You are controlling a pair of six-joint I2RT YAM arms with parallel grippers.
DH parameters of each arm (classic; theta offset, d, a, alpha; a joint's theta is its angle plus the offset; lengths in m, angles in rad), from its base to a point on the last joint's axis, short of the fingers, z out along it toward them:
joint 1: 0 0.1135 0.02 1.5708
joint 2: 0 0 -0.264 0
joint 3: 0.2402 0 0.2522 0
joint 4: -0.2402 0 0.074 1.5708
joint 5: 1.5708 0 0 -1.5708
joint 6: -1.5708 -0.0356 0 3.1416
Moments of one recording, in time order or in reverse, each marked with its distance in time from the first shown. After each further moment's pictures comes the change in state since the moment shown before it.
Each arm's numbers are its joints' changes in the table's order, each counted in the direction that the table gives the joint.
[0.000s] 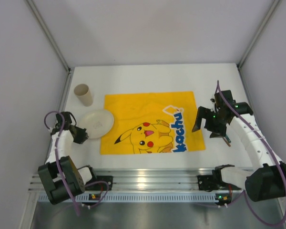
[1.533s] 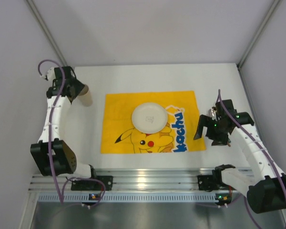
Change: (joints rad) left arm -0.327 -0.275 0.728 -0.038 -0.272 -0.124; right arm 0.000 0.125 -0.132 0.003 0.022 -0.008
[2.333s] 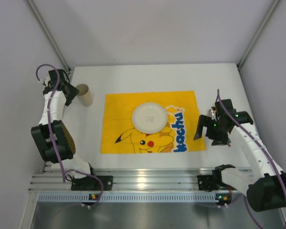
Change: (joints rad) left arm 0.229 -0.237 0.039 0.017 0.111 -0.050; right arm 0.000 -0.014 -0.008 0.005 0.002 0.013
